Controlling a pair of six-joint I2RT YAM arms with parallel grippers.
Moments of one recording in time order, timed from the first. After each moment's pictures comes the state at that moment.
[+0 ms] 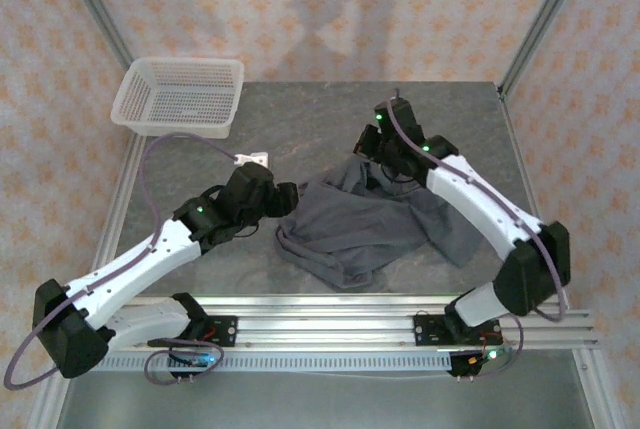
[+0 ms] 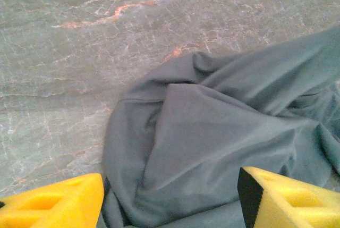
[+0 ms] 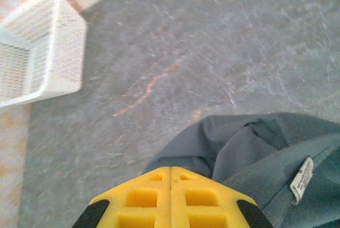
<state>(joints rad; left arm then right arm) -0.69 1.09 0.91 -0.56 -0.23 -0.67 0.53 1.43 1.31 -0.56 0.00 0.75</state>
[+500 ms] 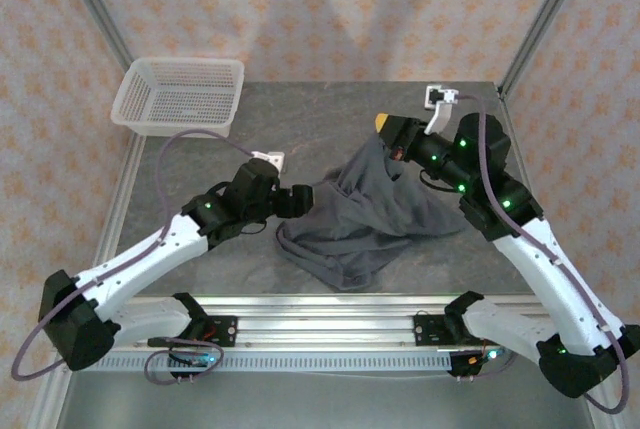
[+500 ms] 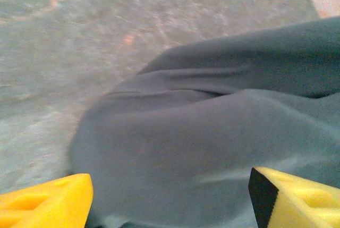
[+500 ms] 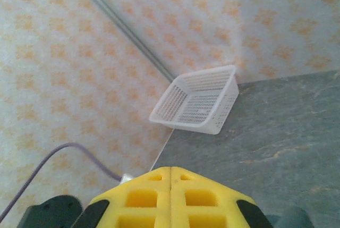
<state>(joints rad) -0.69 1.17 0.93 -0.46 -0.02 -0.60 0.53 1.01 1.24 -0.34 -0.25 0.64</state>
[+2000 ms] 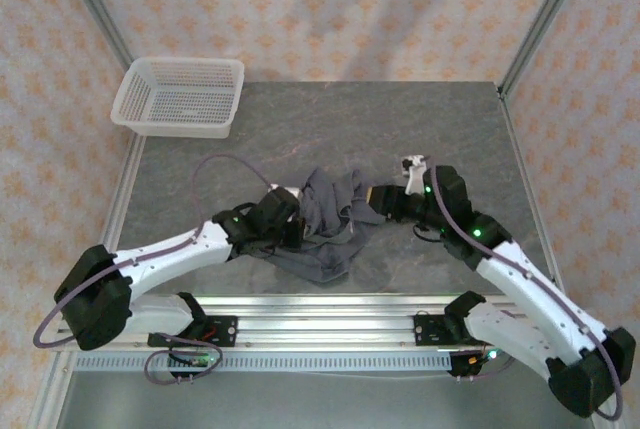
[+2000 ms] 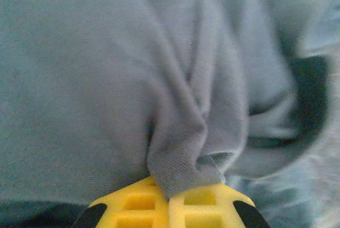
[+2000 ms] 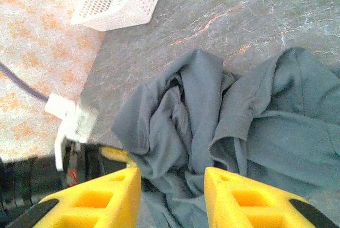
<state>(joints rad) -0.79 1.26 0.72 -0.44 -0.08 -0.68 0.55 0.90 0.77 -0.40 -0.26 0.62</state>
